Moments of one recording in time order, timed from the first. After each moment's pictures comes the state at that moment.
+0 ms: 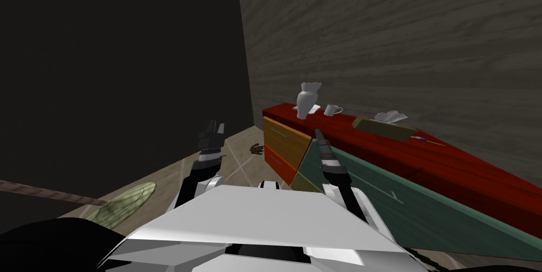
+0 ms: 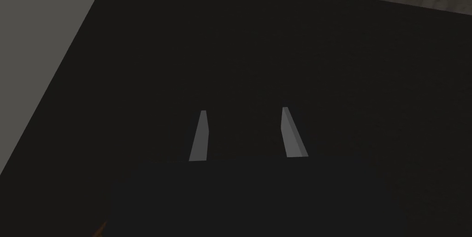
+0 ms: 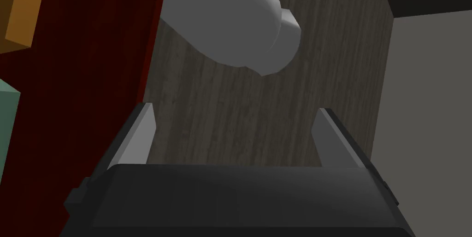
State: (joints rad) left arm 0.55 0.03 -0.01 -2.37 0.11 -0.44 0.05; right arm 0.48 -0.17 -0.07 -2.23 0.24 -0.36 0.12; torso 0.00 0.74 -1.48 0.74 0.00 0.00
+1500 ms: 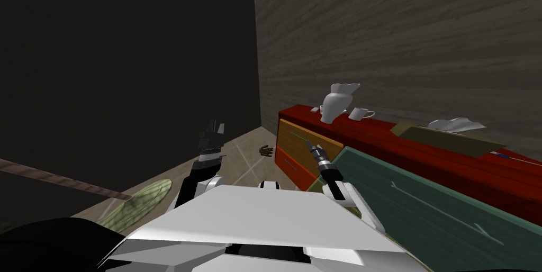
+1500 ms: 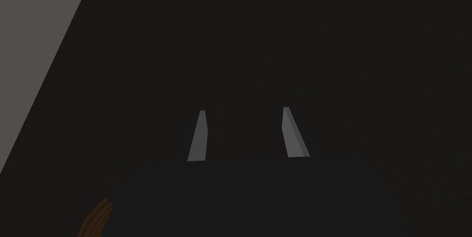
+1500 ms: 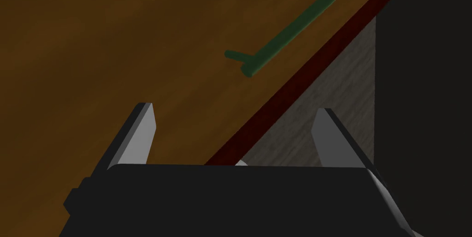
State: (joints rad) left arm 0.55 0.03 -0.01 -2.37 0.11 -0.44 0.05; right arm 0.41 -0.27 -0.07 -1.99 0.63 -0.05 0.21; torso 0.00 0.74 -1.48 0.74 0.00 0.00
